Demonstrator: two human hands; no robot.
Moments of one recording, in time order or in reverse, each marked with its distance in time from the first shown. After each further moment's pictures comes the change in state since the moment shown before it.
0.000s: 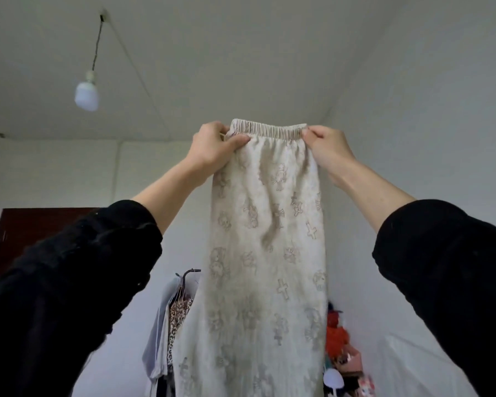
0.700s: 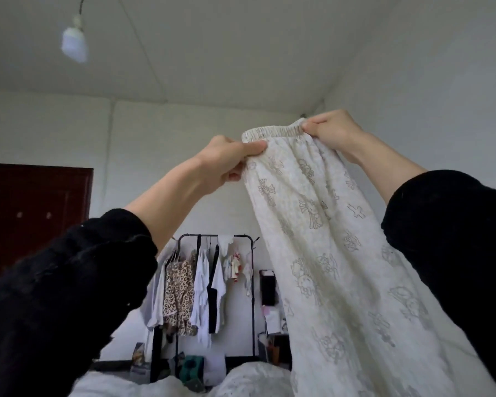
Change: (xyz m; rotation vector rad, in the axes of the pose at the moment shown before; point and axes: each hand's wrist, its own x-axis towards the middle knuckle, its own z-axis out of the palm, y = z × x) left_hand -0.055 0.005 0.027 -0.393 -0.300 -0.392; right_hand -0.010 -0.004 -0.023 -0.233 -0.207 0.139
